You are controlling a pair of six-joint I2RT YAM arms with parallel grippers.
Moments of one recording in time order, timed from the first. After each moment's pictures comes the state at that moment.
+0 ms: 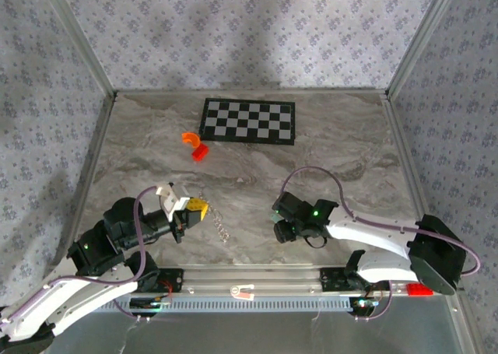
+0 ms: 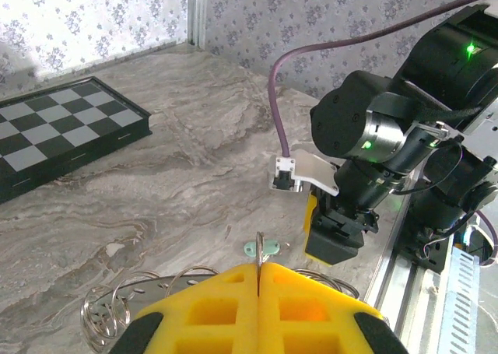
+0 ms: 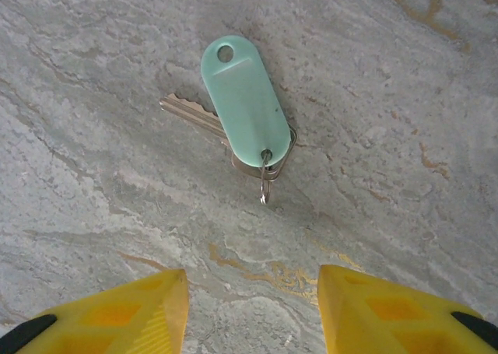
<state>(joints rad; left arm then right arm) -0.93 0.38 0.67 -0.54 0.12 -0.15 0.99 1.22 0.63 -0.64 0.05 0.59</state>
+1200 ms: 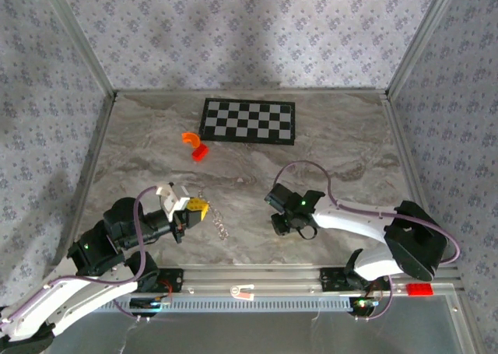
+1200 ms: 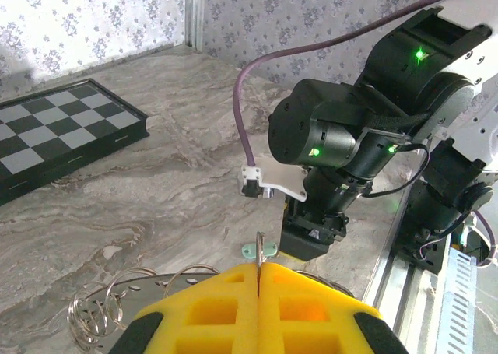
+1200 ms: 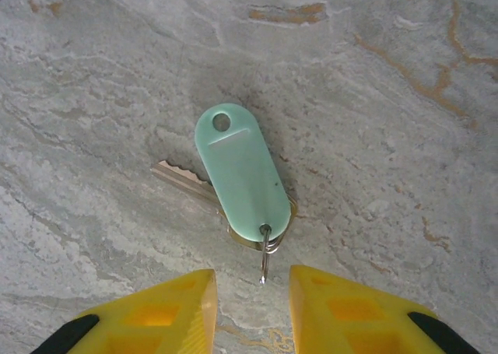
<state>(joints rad) -0.93 0.38 0.67 -0.53 0.13 -0.15 0.94 1.38 0.72 -0.63 0.06 0.53</state>
